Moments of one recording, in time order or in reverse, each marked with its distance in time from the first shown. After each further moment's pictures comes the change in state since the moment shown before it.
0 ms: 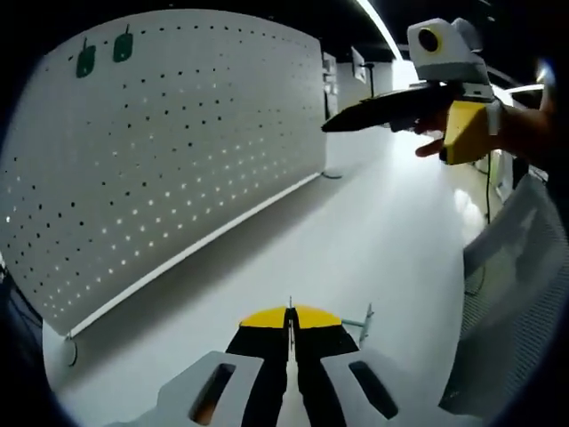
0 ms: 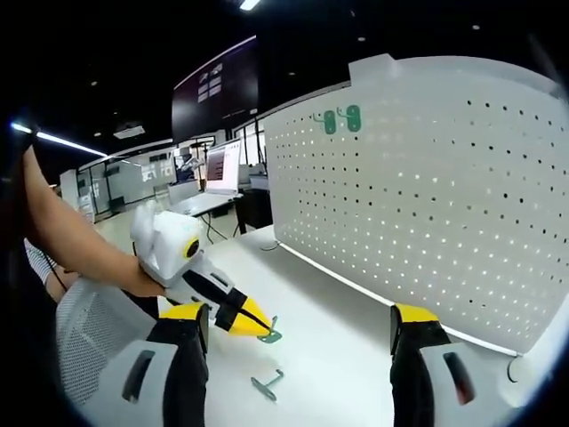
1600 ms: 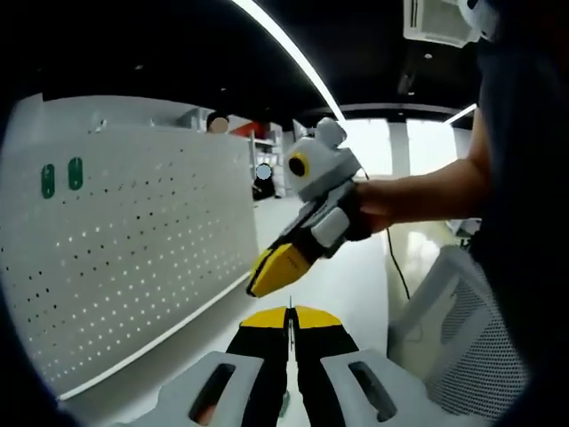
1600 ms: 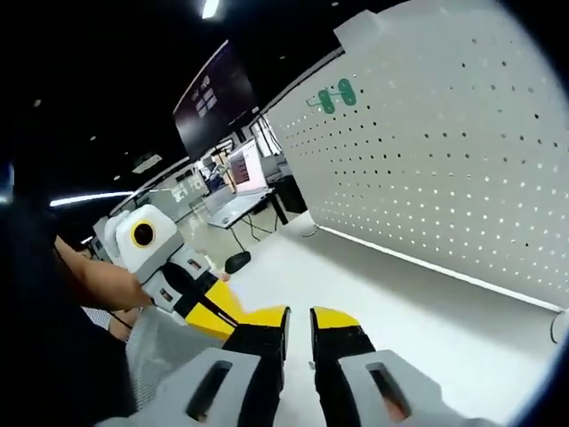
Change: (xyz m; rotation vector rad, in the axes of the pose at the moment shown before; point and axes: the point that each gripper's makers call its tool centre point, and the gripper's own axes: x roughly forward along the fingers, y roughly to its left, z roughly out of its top) left arm -0.055 -0.083 0.102 0.092 -0.352 -0.246; right arm -0.022 0.020 0.004 0.321 0.128 0.277
